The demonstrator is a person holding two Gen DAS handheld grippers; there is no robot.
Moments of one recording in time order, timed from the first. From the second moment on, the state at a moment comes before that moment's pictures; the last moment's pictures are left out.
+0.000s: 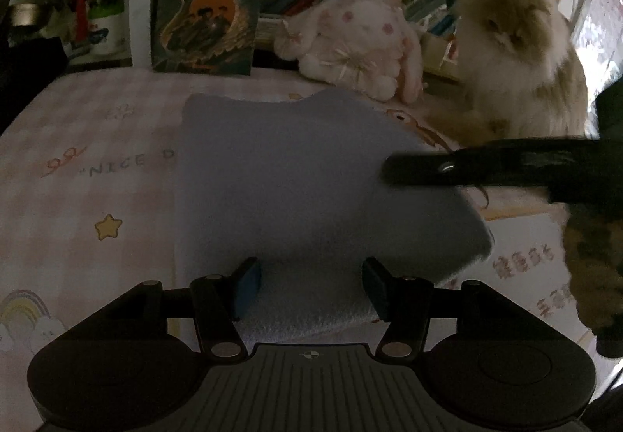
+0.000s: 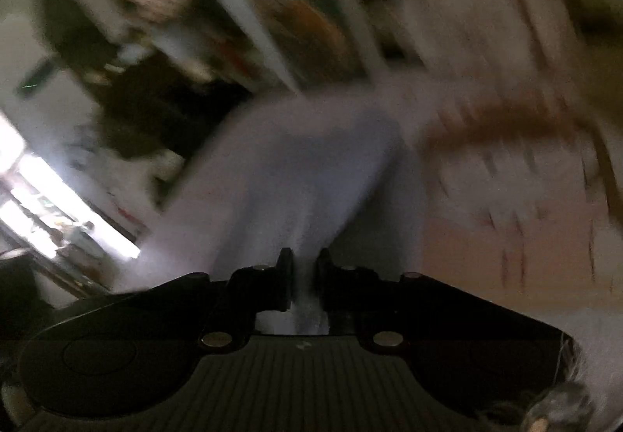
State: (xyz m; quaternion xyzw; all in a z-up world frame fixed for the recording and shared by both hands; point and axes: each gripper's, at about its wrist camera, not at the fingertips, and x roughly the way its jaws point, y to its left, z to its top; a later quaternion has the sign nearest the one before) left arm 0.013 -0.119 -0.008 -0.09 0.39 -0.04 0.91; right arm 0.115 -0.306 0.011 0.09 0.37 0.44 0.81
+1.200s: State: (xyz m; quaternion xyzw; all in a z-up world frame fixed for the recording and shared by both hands) left arm -0.008 -0.086 0.029 -0.13 0.33 0.10 0.93; right arm 0.129 -0.344 -0.007 0.12 0.48 0.36 0.79
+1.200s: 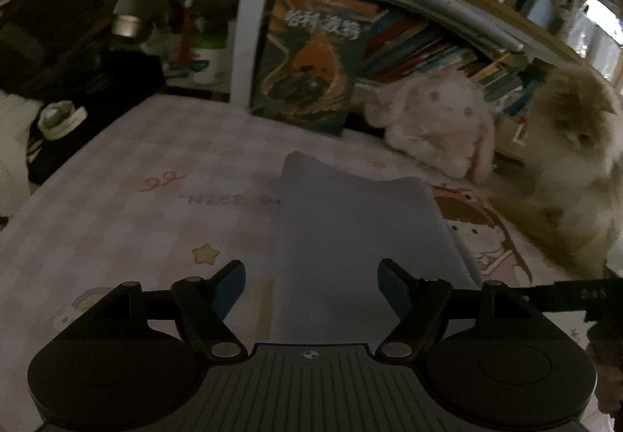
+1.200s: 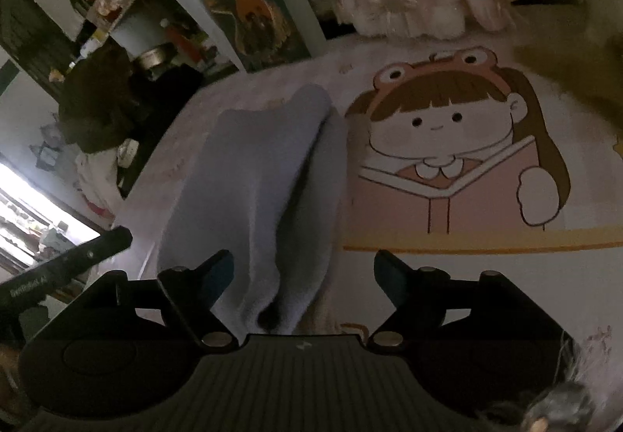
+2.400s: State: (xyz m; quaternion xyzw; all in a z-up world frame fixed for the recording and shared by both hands) left arm 0.056 -0.015 -0.034 -0.31 0.42 -0.05 0.85; right arm 0.120 -0.284 -0.012 0.12 0.49 0.25 0.83
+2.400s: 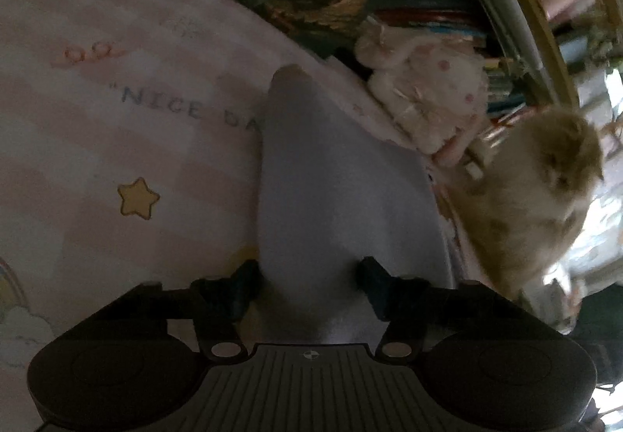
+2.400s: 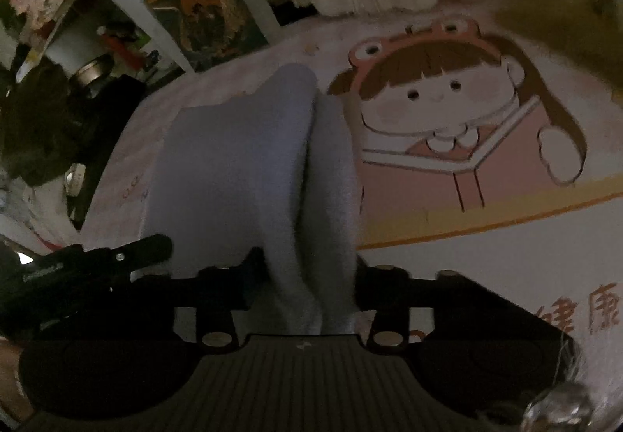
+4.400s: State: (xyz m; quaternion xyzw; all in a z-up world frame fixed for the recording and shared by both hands) left arm 0.026 -0.054 -0.020 -0.26 0.42 -0.08 0.87; right arm 0.075 -0.297 0.000 0.04 0.46 0.33 0.82
